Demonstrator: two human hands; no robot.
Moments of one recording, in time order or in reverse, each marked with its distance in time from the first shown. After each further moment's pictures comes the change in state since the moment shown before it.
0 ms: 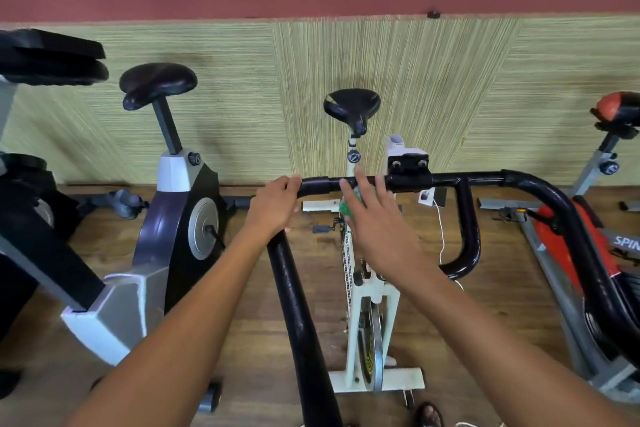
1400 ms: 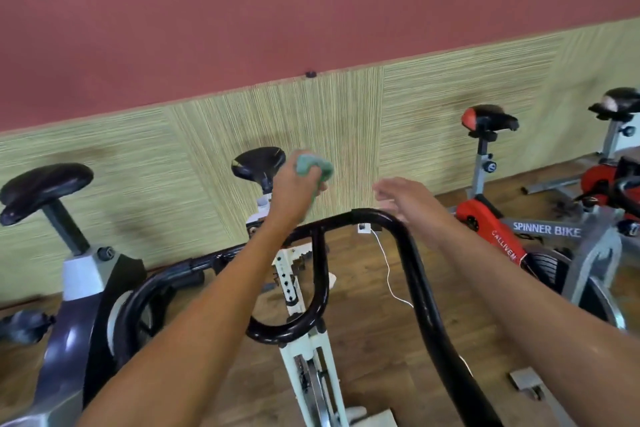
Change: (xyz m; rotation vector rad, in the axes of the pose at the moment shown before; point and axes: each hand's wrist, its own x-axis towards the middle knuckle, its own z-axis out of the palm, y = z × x) left_hand 0.000 0.237 0.164 -0.426 -0.125 0.466; right_hand -0.059 0.241 -0.127 1.040 0.202 0.530
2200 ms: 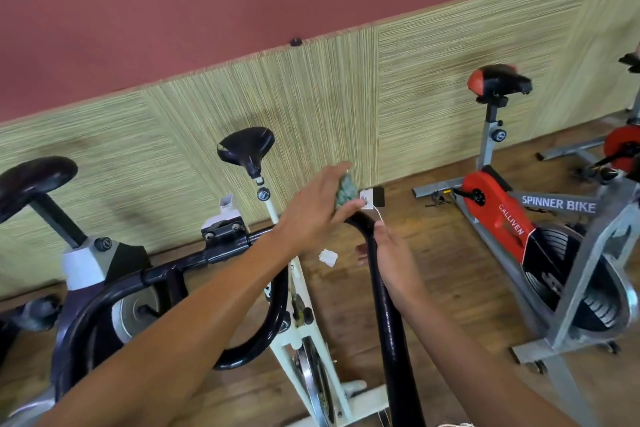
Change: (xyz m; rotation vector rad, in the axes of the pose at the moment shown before) left_hand 0.007 -0.044 0.080 0.853 -0.373 0.444; right_hand 0.011 0.104 0.027 0.321 0.163 0.172
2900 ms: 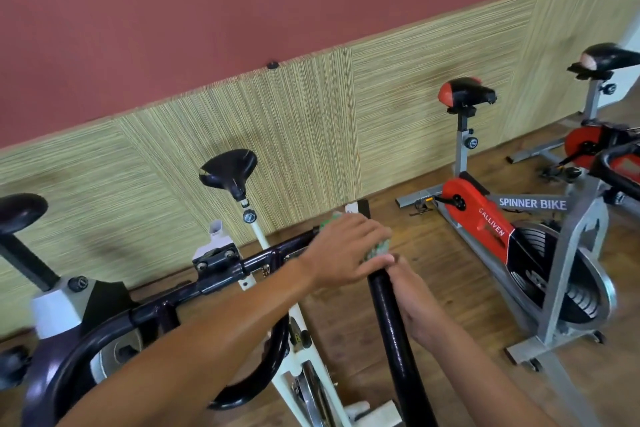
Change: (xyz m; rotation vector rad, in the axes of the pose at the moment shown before) left_hand 0.006 0.016 0.048 0.142 -0.083 0.510; right_hand -0.020 0.013 -0.024 0.213 -0.080 0.256
